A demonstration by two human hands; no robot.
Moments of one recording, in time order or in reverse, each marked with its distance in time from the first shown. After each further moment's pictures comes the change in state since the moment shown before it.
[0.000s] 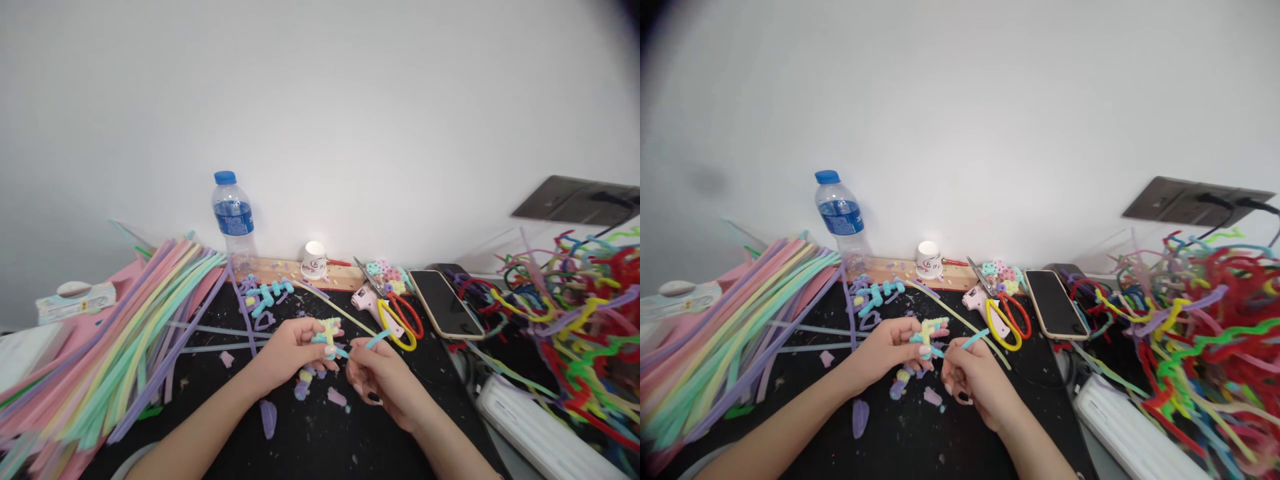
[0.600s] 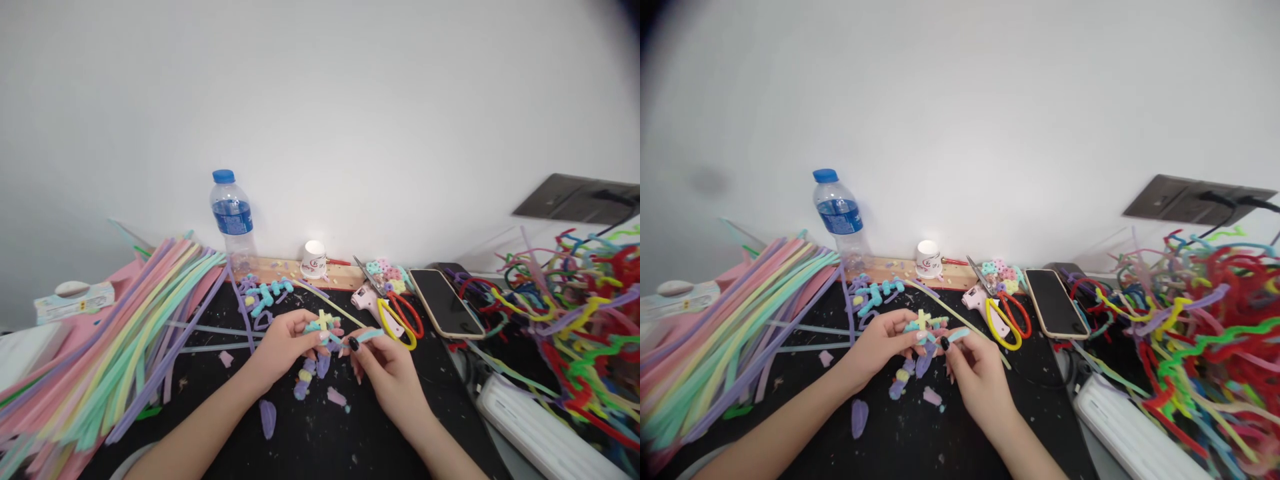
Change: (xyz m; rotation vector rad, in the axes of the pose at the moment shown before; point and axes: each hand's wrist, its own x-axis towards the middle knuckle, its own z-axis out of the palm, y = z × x) left_hand 0.002 -0.001 -0.005 0.016 0.120 0.085; right_hand -0.003 0.003 -0.001 -0.479 0.150 -0.564
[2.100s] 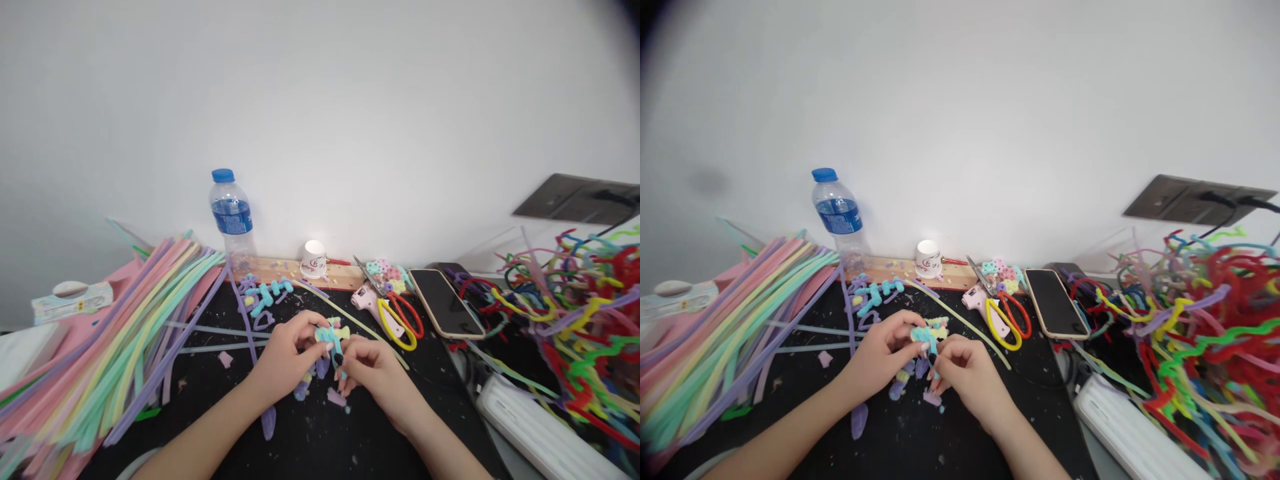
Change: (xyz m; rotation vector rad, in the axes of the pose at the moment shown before) left_hand -0.011 0.000 0.007 0.362 0.053 0.193; right_hand 0.005 -0.005 0.006 0.301 -0.189 0.302
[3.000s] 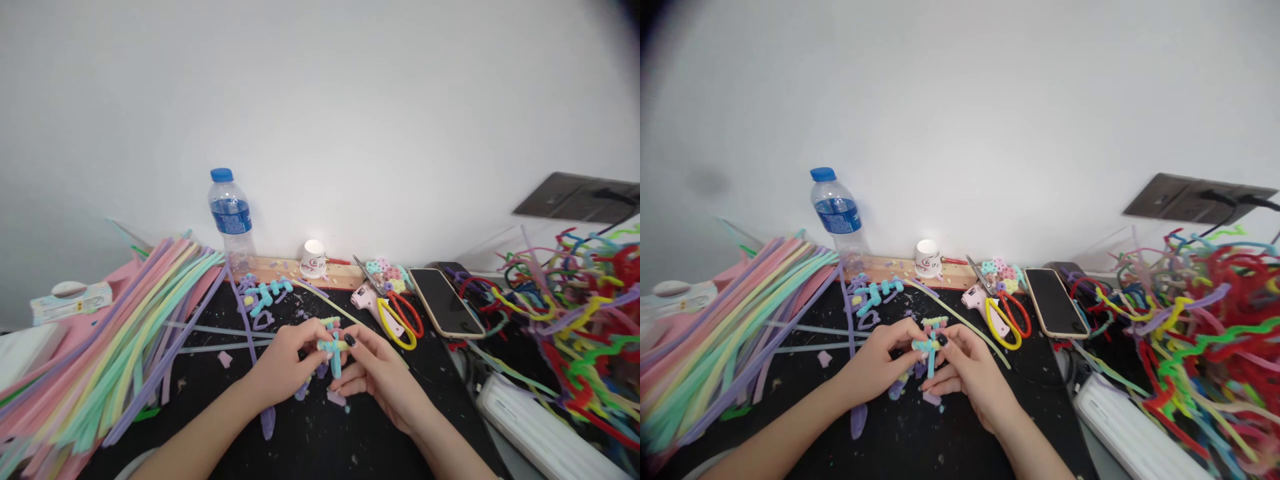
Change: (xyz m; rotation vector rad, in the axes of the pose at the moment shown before) left_hand -0.002 0.006 -0.005 0.240 -0.110 0.144; right_hand -0.003 -0.003 0.001 0.223 0.024 0.136
